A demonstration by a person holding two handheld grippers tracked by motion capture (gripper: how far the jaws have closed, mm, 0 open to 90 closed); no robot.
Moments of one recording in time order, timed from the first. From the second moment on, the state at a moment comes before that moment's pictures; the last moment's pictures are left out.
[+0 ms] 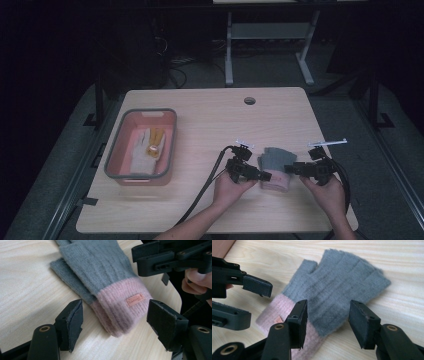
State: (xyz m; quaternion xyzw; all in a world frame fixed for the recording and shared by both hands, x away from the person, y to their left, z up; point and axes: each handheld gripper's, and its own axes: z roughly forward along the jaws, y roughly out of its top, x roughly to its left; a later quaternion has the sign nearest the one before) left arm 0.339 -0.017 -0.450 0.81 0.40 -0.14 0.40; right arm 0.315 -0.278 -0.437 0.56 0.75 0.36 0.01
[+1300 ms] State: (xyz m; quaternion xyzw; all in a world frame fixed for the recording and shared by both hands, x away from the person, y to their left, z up) left arm 0.342 -0.029 -0.471 0.79 0.43 -0.18 0.39; right arm 0.310 -0.282 -0.476 0.61 0.67 0.43 -0.07
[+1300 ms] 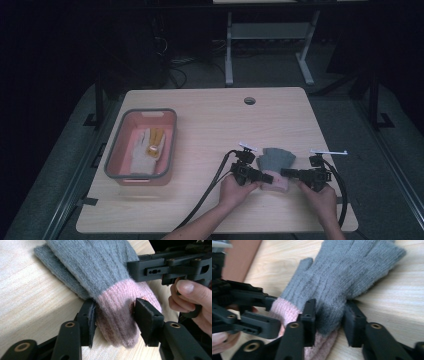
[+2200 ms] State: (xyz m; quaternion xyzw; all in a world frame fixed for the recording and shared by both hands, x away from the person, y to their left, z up) left arm 0.343 -0.007 -0.464 0.78 0.43 -0.18 0.42; right arm 0.312 -0.265 -0.452 0.58 0.68 0.44 -0.06
